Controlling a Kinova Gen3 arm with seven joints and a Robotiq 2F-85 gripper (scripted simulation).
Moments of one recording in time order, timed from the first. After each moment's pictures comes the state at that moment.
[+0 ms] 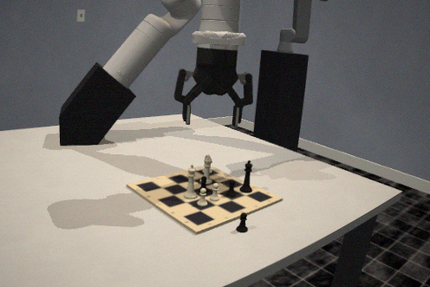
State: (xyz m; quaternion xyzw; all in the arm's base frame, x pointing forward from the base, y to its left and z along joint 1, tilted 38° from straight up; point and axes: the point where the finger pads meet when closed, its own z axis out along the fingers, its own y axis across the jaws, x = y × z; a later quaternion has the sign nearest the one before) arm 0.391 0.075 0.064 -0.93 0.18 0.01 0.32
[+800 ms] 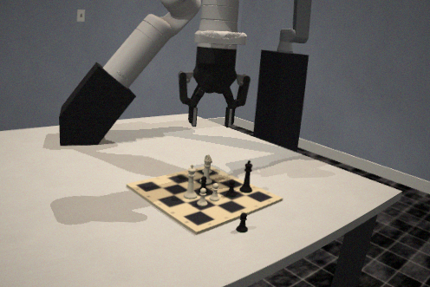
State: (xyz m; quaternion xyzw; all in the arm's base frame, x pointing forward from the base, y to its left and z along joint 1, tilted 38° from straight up) arm 0.379 0.079 0.068 -0.93 0.15 0.00 0.33
